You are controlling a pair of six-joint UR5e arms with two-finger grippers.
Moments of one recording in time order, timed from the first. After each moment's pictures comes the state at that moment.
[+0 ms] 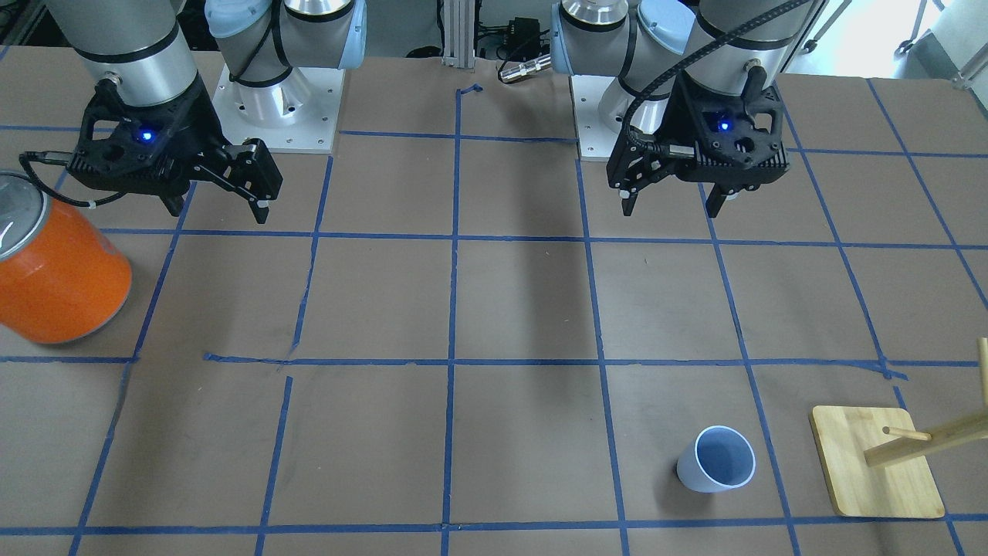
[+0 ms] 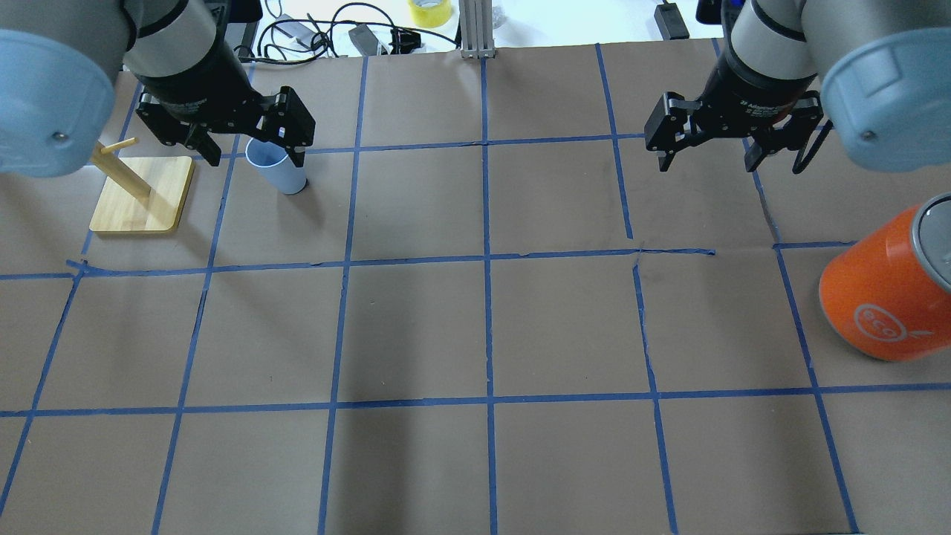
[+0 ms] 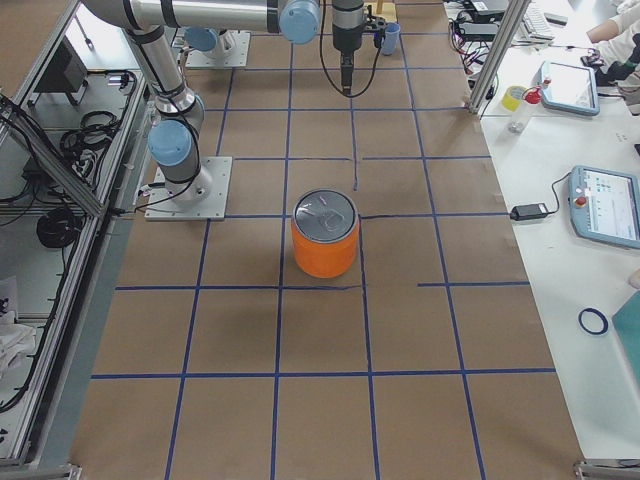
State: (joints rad) left arm -1.61 -1.56 -1.58 -1.49 1.62 -0.01; right arm 1.56 -1.59 1.64 -1.69 -1.59 0.07
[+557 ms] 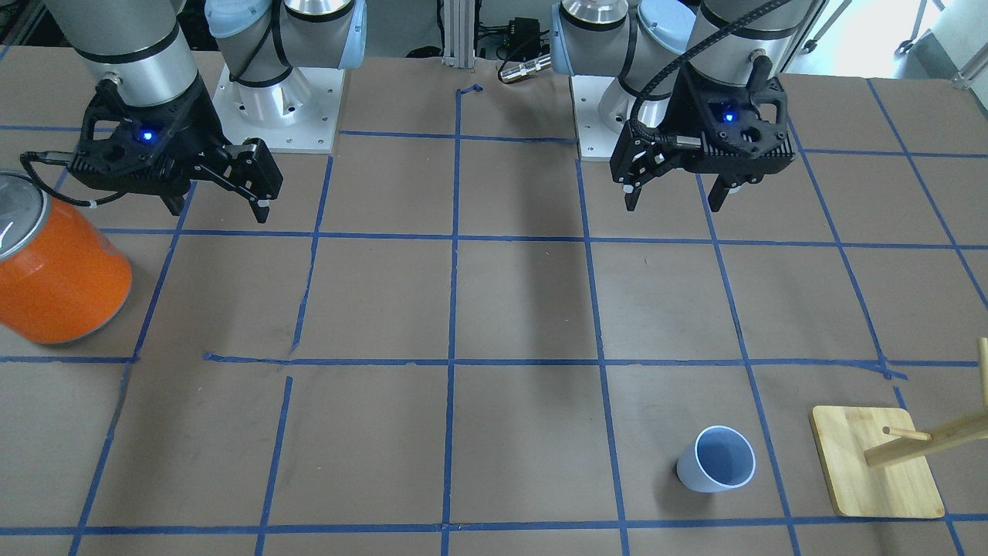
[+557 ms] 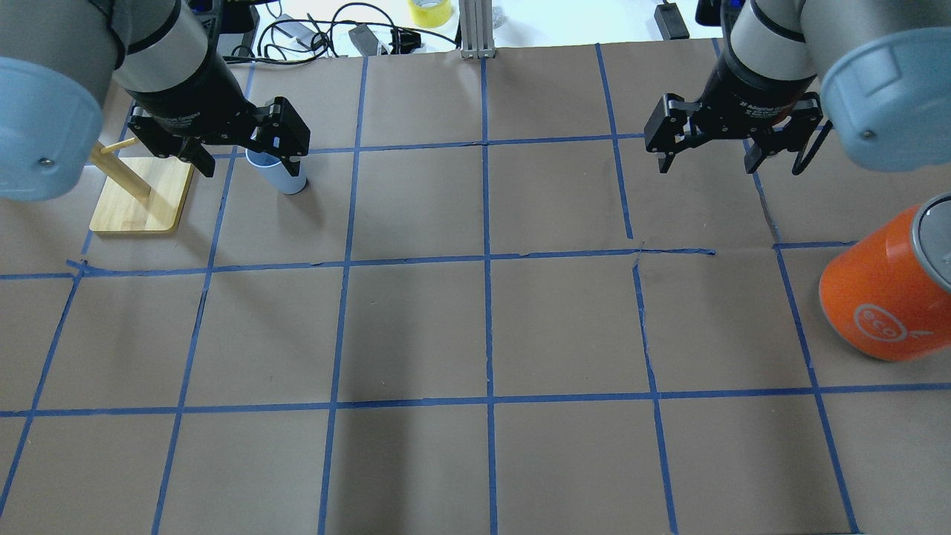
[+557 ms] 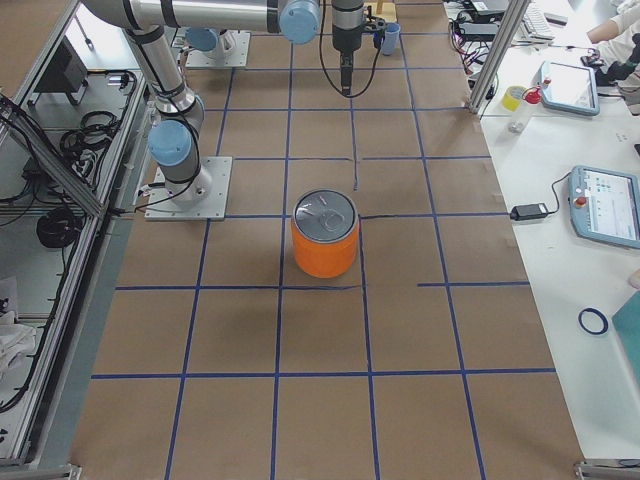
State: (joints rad) left arm -1.60 -1.54 -1.59 -1.48 1.62 -0.02; right arm 1.56 -1.59 1.64 -1.68 -1.59 0.07
